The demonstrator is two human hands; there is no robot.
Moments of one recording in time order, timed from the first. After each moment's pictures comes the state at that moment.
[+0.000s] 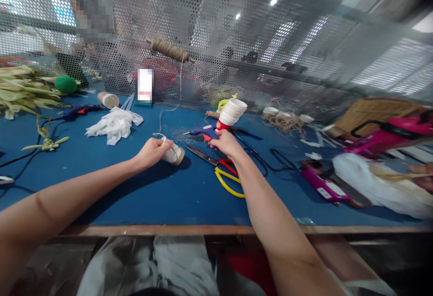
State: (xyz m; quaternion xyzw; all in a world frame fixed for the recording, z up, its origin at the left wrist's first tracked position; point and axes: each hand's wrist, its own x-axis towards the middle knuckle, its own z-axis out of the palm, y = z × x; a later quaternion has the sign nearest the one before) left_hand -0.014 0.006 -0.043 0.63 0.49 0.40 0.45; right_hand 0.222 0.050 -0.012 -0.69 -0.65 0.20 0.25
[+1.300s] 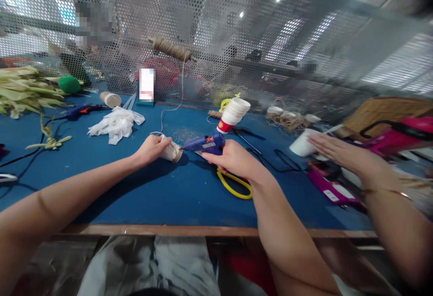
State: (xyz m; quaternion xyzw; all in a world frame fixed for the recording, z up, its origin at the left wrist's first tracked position) left_hand -0.018 0.015 -0.042 0.63 0.53 0.38 0.42; right_hand 0.192 -0.033 0.035 -0.58 -0.74 0.29 0.21
